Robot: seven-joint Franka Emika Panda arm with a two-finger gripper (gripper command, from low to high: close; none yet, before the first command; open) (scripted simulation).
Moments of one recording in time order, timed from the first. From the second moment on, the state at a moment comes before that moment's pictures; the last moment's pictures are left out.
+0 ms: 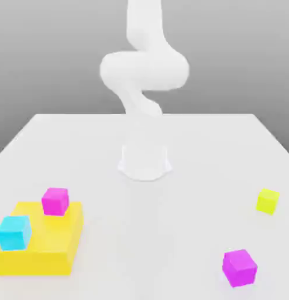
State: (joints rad) arm 0.08 -0.74 -0.01 -2.33 0.01 2.34 0.69
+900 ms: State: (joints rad) arm 0.79 -0.05 0.10 -2.65 0.07 2.74 -0.51
